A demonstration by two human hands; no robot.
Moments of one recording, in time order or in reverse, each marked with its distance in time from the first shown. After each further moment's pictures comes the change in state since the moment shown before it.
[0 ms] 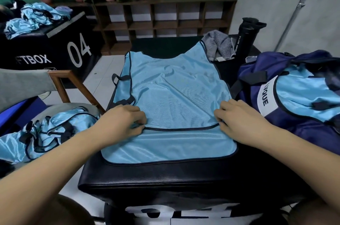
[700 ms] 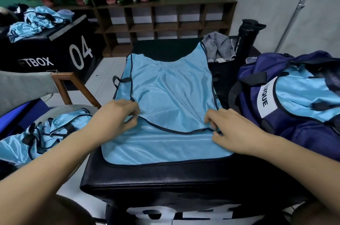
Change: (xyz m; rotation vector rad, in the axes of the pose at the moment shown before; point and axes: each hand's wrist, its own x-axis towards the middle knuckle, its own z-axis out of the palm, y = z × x) left_hand -0.007 -0.007 -0.015 0.013 0.135 -0.047; right_hand -0.008 -0.025 -0.013 0.353 -0.101 -0.035
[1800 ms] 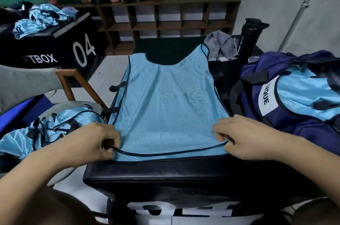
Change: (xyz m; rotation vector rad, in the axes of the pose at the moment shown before) left_hand -0.073 0.005 -0.041 -0.196 -0.441 -0.093; right_hand -0.026 -0.001 -0.020 -0.031 -0.219 -0.055
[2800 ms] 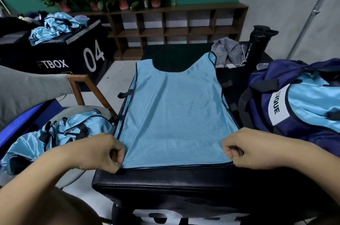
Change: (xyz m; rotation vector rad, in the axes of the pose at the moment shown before) left_hand 0.002 0.000 -0.007 -0.185 -0.308 -0.172; right_hand 0.005 0.000 -0.008 0.139 -0.229 0.046
